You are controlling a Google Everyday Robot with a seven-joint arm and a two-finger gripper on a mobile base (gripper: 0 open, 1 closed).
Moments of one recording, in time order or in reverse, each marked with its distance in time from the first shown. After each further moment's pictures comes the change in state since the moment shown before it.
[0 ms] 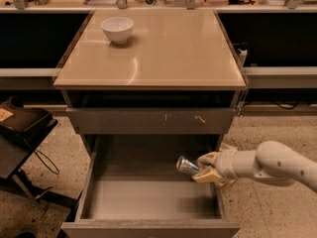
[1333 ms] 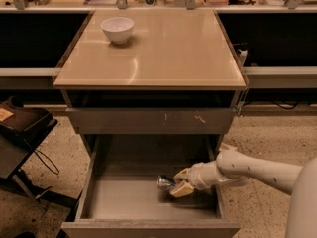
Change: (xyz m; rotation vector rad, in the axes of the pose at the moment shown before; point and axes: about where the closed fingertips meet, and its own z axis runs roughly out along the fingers) arm 0.060 0.047 0.144 -0.210 0.070 0.049
